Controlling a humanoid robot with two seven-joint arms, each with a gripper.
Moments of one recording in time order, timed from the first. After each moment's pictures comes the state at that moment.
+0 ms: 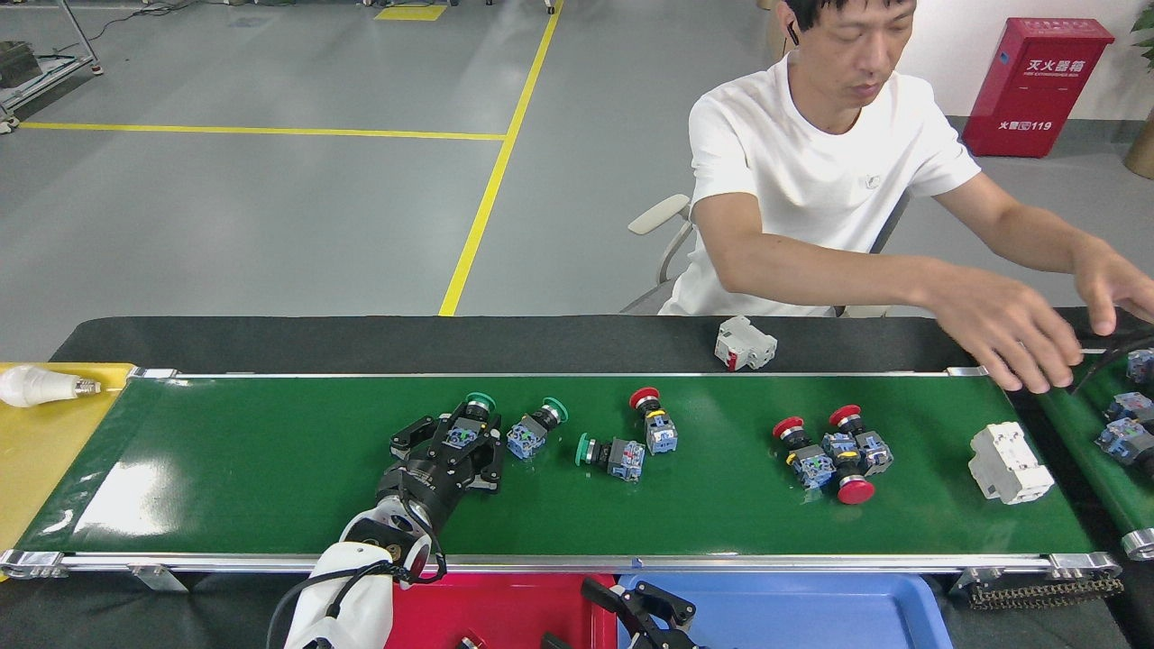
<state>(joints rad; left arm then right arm) -0.38 -0.01 -0.15 -1.04 -1.61 -0.25 0.01 0.09 0.05 0.28 -1.56 1.22 -0.68 0.09</state>
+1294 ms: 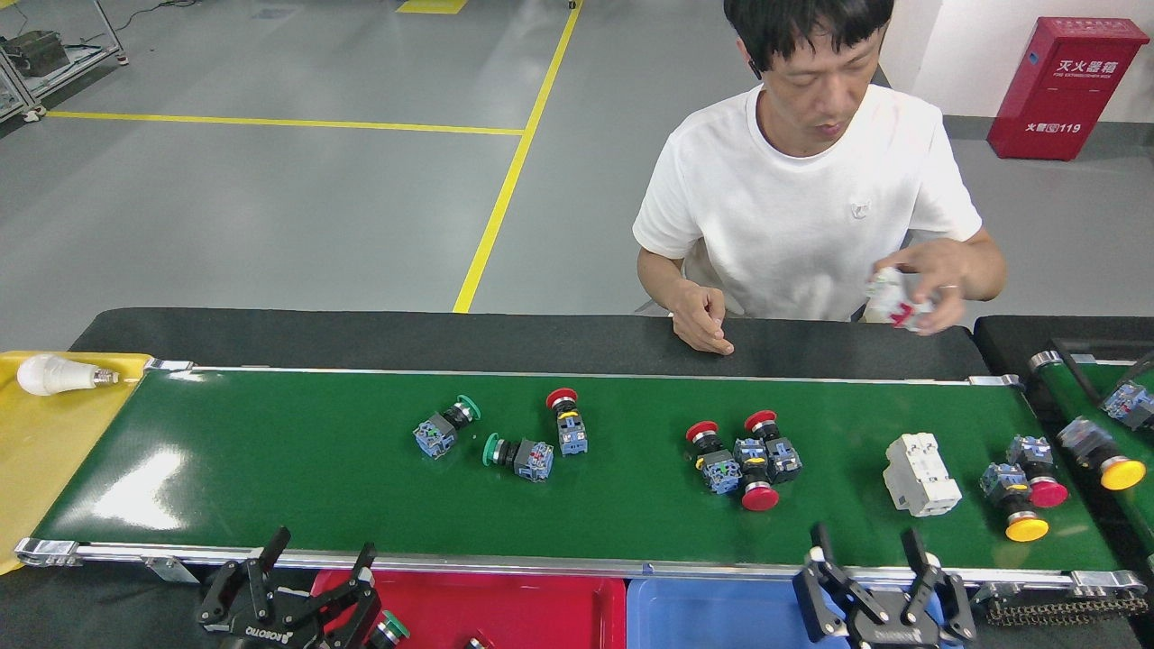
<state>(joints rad) 0.18 0.02 0.18 -1.70 -1.56 -0.34 -0.04 0.15 0.03 0.13 -1.67 1.33 0.07 -0.10</state>
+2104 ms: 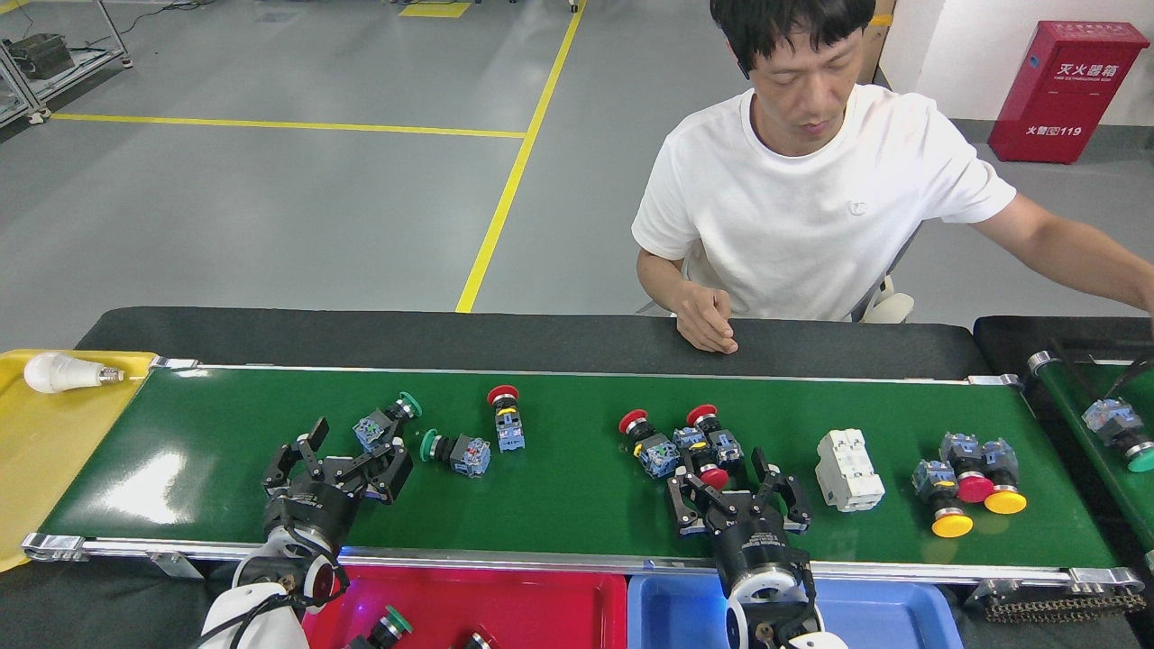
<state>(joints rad) -0.38 0.02 0.12 -1.00 -1.63 -0.24 0.02 -0.23 0.10 0.30 -1.24 1.34 0.23 -0.01</state>
